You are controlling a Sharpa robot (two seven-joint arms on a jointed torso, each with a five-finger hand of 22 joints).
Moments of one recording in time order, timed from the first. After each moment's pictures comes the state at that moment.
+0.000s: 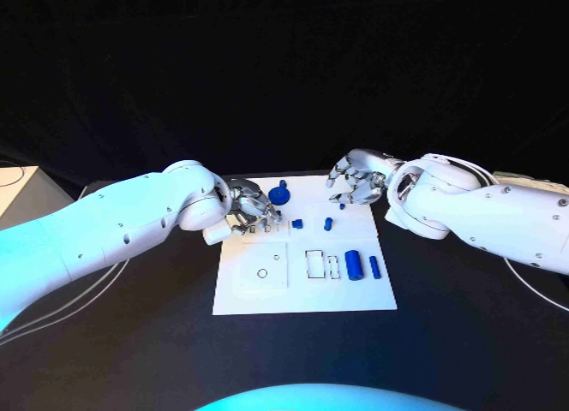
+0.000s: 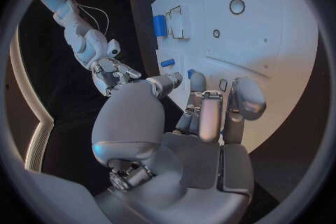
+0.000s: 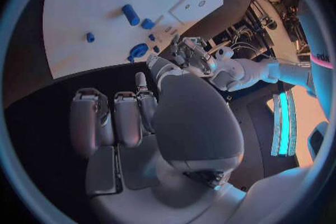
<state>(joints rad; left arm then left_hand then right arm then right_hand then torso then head) 1.15 -0.65 0.12 1.27 -0.79 0.18 -0.41 1.15 -0.14 0.69 0.12 0.05 0.64 0.17 0.56 0.60 0.93 0.09 1.08 0.66 1.47 0.01 1.42 1.31 0.09 1.32 0.11 1.26 1.03 1.34 -0.66 -0.15 1.37 -1.30 -0.25 -0.12 1.44 -0.18 0.31 0.21 0.19 0.90 0.13 0.24 0.39 1.37 0.05 1.42 1.31 1.46 -0.02 1.39 1.24 0.05 1.47 0.08 1.37 1.31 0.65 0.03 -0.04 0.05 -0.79</state>
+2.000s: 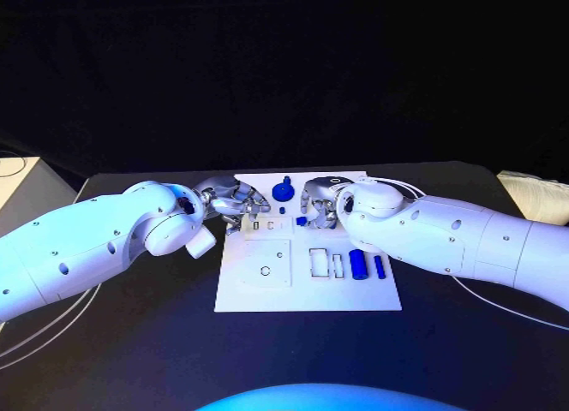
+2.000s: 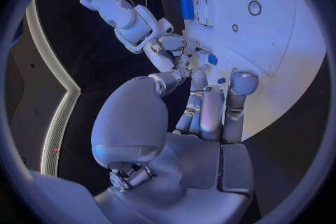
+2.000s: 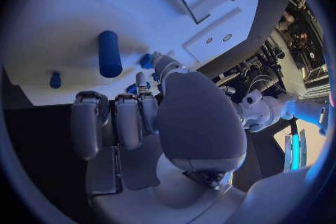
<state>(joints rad) 1.06 -0.85 0.17 1.49 -0.68 -0.04 -0.18 1.21 -0.16 0.69 0.10 0.05 0.64 0.18 0.54 0.57 0.90 0.09 1.05 0.61 1.44 0.02 1.34 1.31 0.12 1.26 0.11 1.14 0.87 1.26 -0.41 -0.18 1.17 -1.52 -0.15 -0.28 1.40 -0.22 0.32 0.22 0.18 0.89 0.14 0.24 0.38 1.39 0.05 1.43 1.31 1.47 -0.03 1.42 1.30 0.05 1.47 0.07 1.41 1.31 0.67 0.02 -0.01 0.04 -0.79</state>
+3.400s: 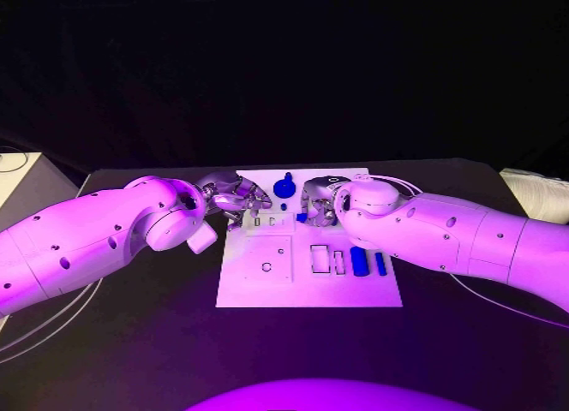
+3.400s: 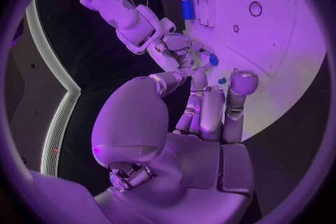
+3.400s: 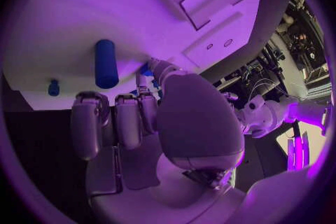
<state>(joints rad) 1.06 -0.85 0.18 1.49 -0.68 -0.04 -0.19 1.22 -0.15 0.69 0.10 0.05 0.64 0.18 0.54 0.57 0.90 0.09 1.04 0.61 1.44 0.02 1.34 1.31 0.12 1.26 0.11 1.14 0.87 1.25 -0.38 -0.18 1.14 -1.52 -0.11 -0.29 1.39 -0.18 0.38 0.23 0.19 0.89 0.14 0.24 0.37 1.40 0.05 1.43 1.31 1.47 -0.03 1.42 1.30 0.05 1.47 0.07 1.42 1.31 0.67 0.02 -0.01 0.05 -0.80</state>
